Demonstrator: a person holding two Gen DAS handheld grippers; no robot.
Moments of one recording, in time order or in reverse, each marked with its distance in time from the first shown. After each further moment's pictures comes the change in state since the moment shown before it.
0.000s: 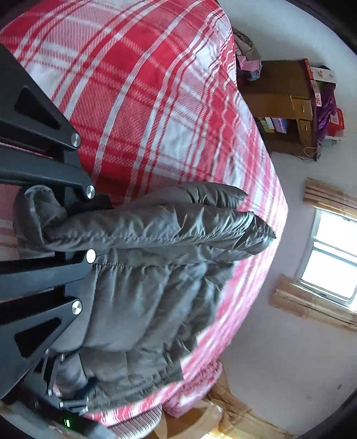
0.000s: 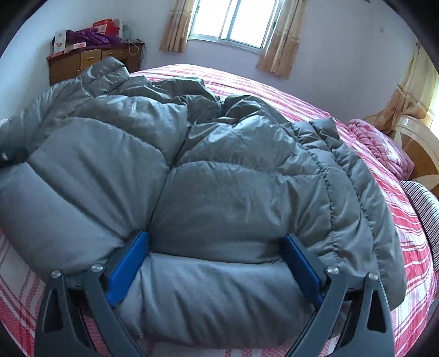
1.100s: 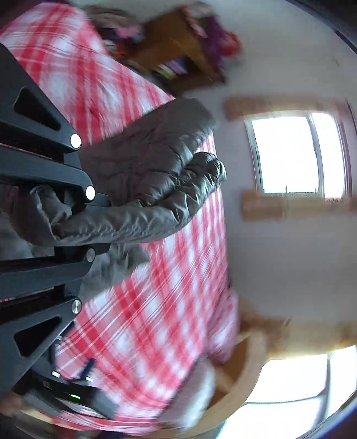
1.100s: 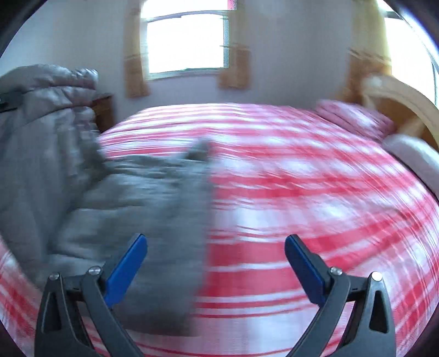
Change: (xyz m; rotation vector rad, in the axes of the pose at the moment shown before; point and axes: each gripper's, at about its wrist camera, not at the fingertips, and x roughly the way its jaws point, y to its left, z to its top) left arm -0.081 -0.263 0.016 0.552 -0.191 -0.123; right arm -0.057 -0.162 -0.040 0.341 -0.122 0.010
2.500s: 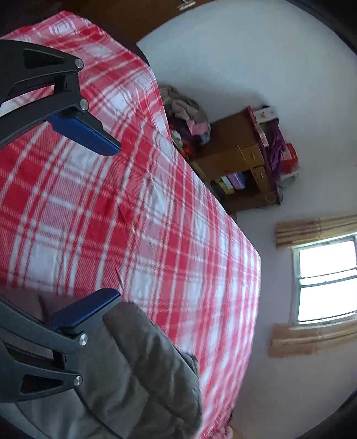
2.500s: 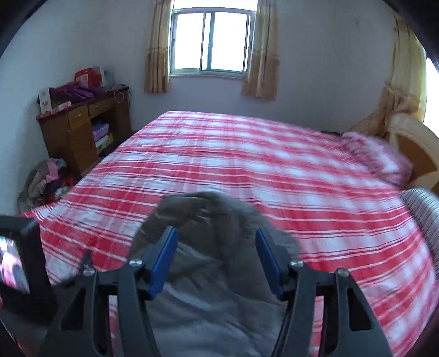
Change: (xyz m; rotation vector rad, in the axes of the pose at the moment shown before) left arm 0.118 0.153 -0.034 -0.361 0.191 0.632; right arm 0.039 0.159 0.175 -0.154 0.028 0.077
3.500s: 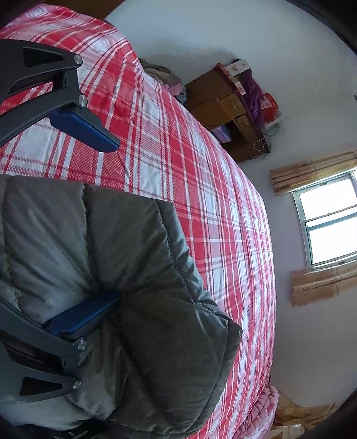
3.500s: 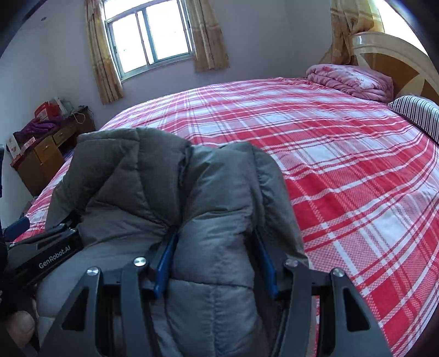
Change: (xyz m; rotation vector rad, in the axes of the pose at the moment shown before) left arm 0.040 -0.146 -0.041 0.212 -0.004 -0.110; right arm 0.084 -0.126 -0.128 0.299 0.041 -0.025
